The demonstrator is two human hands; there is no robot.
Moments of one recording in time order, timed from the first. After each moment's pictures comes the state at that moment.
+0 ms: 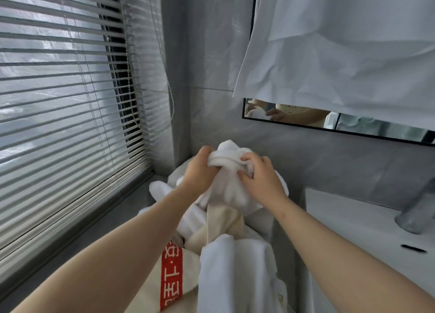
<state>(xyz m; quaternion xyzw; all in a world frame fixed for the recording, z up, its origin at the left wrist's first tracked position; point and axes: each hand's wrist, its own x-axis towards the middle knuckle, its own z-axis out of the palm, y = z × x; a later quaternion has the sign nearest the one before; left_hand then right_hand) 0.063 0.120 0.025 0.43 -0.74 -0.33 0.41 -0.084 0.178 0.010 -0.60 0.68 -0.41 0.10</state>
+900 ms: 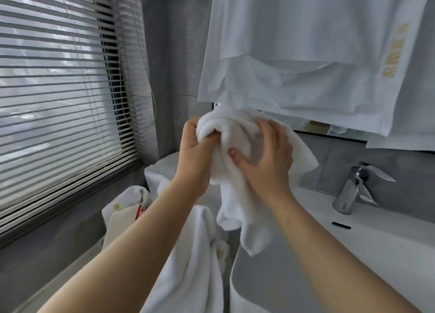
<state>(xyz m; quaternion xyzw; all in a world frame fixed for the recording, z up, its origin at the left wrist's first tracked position) -0.007 0.321 0.101 0.26 -0.53 -0.51 0.63 -0.127 0.353 0.078 -0.57 0.61 -0.55 -0.07</state>
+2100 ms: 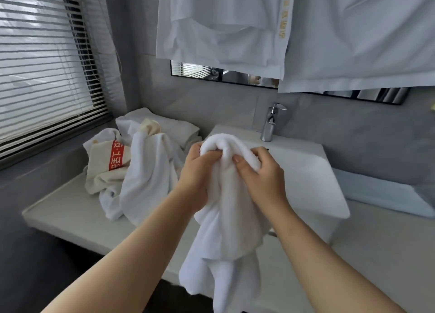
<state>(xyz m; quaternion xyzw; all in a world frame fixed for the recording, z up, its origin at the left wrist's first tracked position) -0.029 0.595 0.034 0.38 -0.49 -0.64 0.45 -0.144 0.650 0.016 -0.49 0.67 -0.55 0.10</state>
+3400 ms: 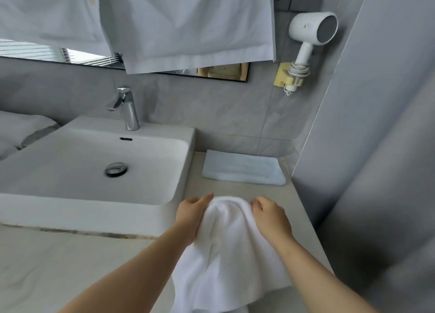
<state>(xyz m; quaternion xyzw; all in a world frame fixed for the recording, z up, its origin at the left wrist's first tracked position) -0.413 0.765 -0.097 0.49 -0.51 -0.66 0.26 -0.537 0.885 -0.084 -0.32 0.89 -0.32 0.12</state>
